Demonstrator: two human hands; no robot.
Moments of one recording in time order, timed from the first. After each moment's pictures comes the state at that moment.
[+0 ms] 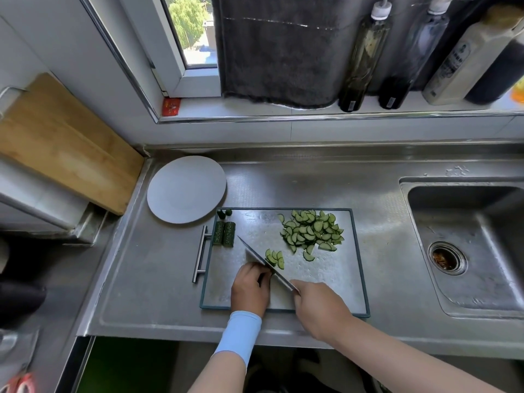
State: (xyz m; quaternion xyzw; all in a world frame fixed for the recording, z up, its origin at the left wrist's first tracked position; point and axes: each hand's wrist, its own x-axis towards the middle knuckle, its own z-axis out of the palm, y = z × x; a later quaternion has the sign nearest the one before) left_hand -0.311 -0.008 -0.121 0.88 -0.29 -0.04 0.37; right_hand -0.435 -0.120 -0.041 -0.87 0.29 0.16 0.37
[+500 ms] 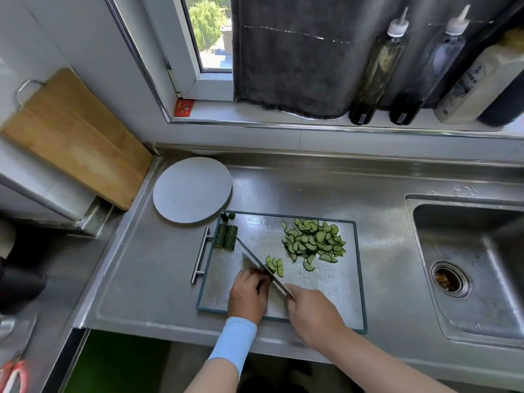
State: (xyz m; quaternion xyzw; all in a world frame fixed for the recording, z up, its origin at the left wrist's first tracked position) left_hand -0.312 -0.006 -0.126 0.87 -0.30 -0.02 0.38; right_hand -0.427 -0.121 -0.042 -0.87 0.27 0.14 0.38
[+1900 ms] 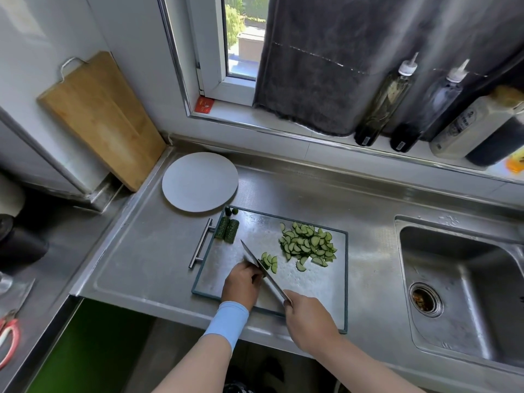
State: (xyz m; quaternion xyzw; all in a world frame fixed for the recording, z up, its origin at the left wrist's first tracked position) left_hand -0.316 -0.007 -0.109 0.90 -0.23 -0.08 0.35; right_hand -0.449 -0.114 -0.026 -0.89 0.27 0.17 0.34
